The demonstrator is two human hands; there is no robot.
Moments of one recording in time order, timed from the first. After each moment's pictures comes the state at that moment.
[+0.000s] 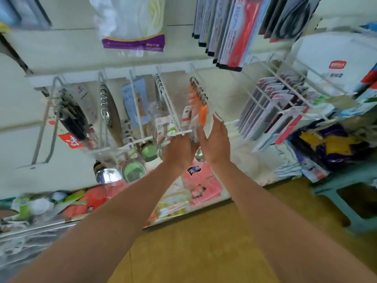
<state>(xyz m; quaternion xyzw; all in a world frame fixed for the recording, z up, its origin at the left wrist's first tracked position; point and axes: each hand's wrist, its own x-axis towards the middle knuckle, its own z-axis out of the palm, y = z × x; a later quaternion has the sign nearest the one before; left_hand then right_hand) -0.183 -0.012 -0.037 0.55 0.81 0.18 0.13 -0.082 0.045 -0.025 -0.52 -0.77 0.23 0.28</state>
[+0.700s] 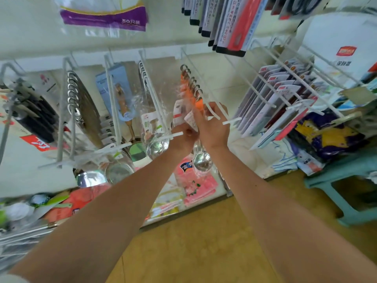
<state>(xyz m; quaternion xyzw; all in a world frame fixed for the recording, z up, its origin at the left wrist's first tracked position) -0.184 0.063 -0.078 0.39 0.74 0.42 0.36 -0.102 0.101 -0.046 -0.48 -0.65 0.34 0.47</state>
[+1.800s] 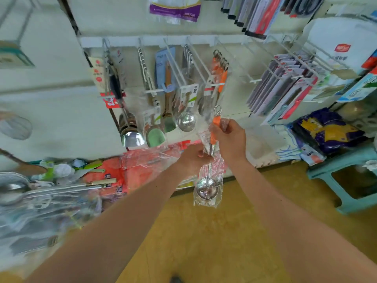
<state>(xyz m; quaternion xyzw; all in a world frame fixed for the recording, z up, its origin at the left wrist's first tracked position) -0.163 -0.170 -0.074 0.44 0.65 0.40 0.47 -0.058 -0.107 -0.020 -0.51 -0.60 0.46 0.42</state>
